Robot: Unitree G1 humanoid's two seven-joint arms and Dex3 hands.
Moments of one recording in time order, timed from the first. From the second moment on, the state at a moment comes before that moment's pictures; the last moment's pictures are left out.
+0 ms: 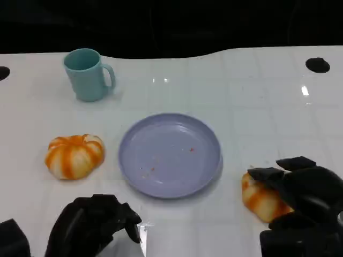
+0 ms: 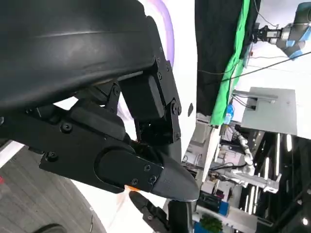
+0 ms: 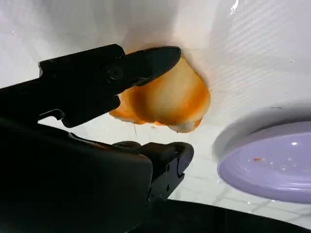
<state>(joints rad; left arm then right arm) 0.11 -0.02 0.07 0.23 -0.40 -0.20 -0.63 -0.09 -0.42 0.31 -0.02 -0.93 0.01 0.26</state>
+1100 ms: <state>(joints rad) 0.13 -0.02 0.07 0.19 -0.40 -0.19 -0.63 -0.20 -0.39 0.34 0.14 -0.79 -0.04 0.09</state>
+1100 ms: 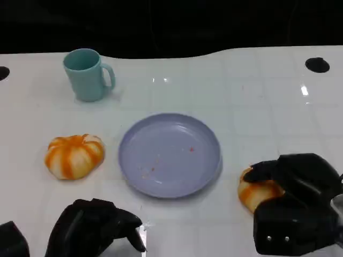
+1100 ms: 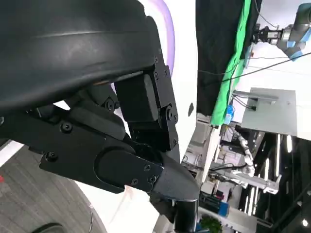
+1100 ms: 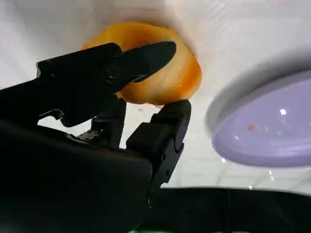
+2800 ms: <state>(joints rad) 0.14 -0.03 0.07 0.18 -0.40 -0.18 -0.62 -0.50 -0.26 0.37 0.34 -0.69 -0.34 -0.20</state>
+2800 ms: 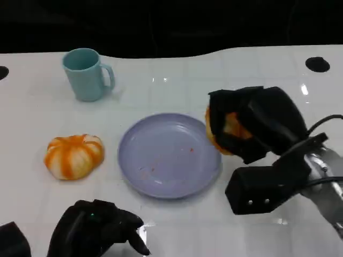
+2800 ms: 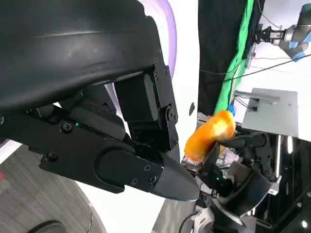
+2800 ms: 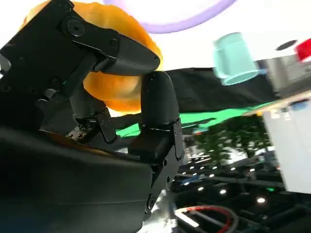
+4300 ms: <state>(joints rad) 0.15 -0.03 0.05 0.18 -0.39 -0.18 -0.61 -0.59 -0.20 0.44 0.49 -0.57 -0.38 0.15</state>
